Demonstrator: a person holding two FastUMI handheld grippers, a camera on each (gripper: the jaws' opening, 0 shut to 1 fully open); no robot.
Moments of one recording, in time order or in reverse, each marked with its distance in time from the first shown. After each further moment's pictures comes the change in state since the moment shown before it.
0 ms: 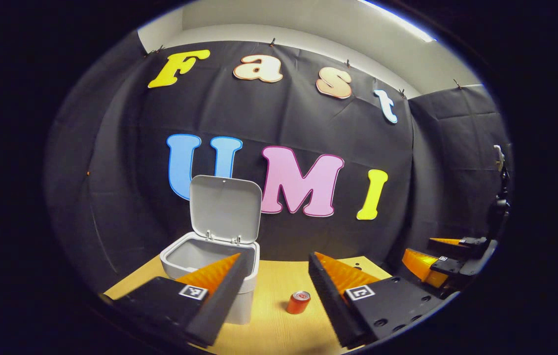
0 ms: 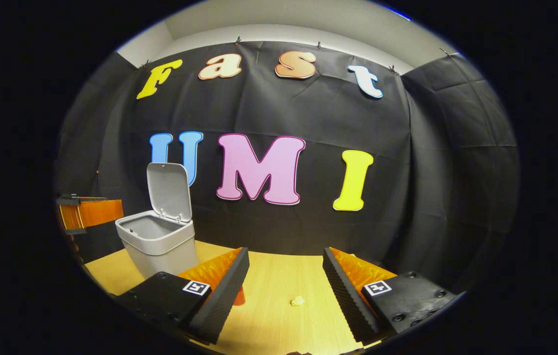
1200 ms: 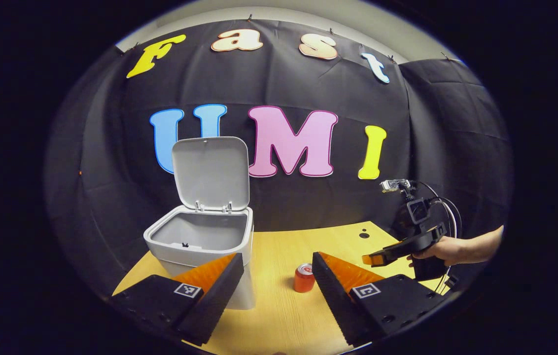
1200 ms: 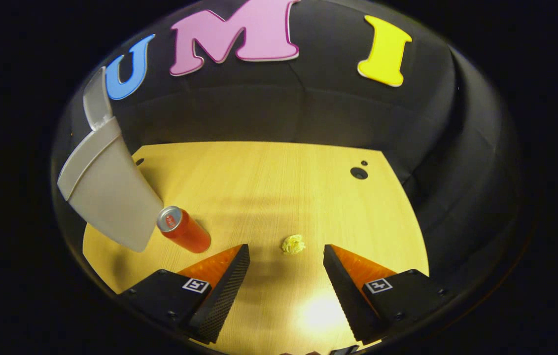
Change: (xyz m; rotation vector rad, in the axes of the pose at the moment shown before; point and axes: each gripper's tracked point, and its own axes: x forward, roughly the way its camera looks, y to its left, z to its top) left arm 0.031 -0.016 -0.072 0.101 0.203 -0.016; right arm 0.157 -0.029 -0.256 0.055 0.803 0.057
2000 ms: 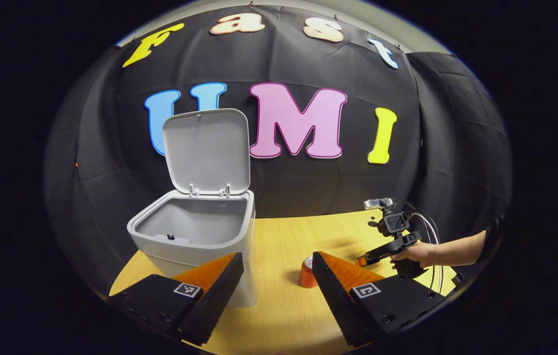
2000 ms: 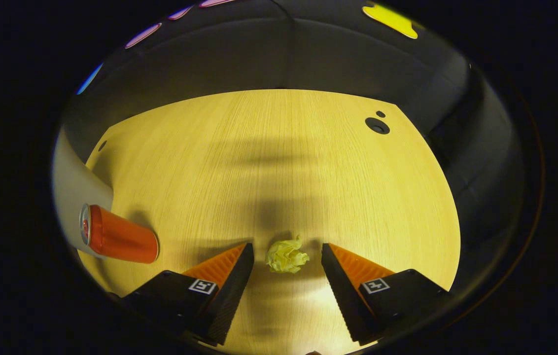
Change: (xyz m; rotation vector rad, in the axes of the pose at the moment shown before) left arm 0.042 0.007 -0.025 0.009 0.087 0.019; right arm 0.116 -0.015 -0.044 0.026 0.220 -0.063
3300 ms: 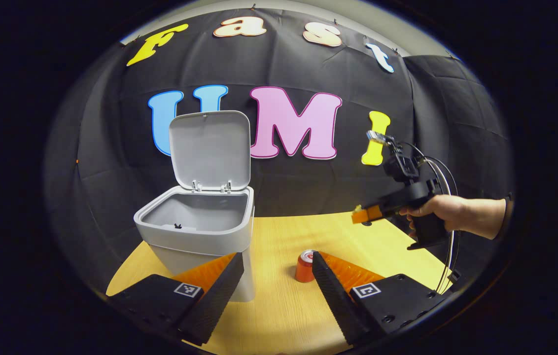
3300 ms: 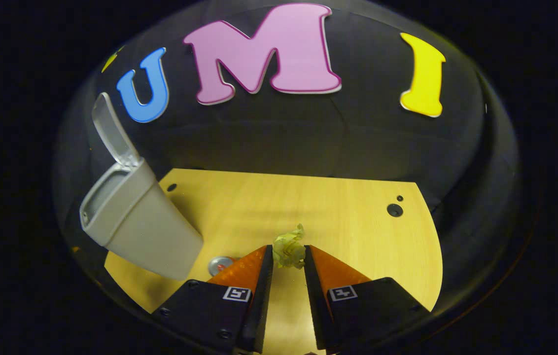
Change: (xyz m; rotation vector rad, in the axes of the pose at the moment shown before) left arm -0.036 -0.002 -0.012 -0.021 -0.026 -0.029; right arm -0.200 0.097 0.122 -0.076 -0.368 0.293
